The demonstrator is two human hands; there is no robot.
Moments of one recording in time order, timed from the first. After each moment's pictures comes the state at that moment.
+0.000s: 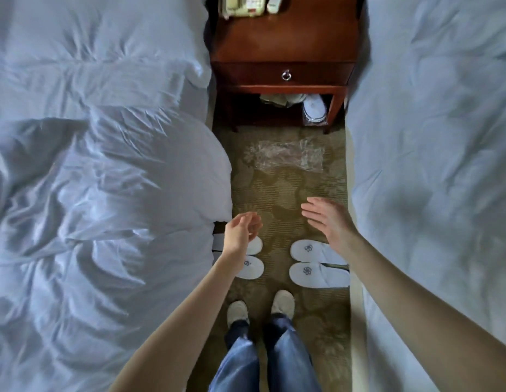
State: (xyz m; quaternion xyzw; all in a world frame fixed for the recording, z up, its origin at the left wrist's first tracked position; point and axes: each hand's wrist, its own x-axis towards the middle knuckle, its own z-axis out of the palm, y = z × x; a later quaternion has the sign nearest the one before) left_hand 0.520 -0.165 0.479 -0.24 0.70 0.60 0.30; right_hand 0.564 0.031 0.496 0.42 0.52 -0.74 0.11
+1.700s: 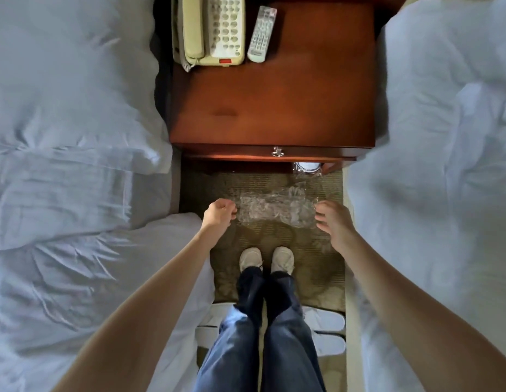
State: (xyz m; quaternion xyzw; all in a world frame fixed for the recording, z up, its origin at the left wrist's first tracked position) left_hand 0.074 -0.024 0.353 -0.19 0.79 0.42 0.41; right_hand 0.182 0.204 0.384 0.60 0.53 -0.59 0.12
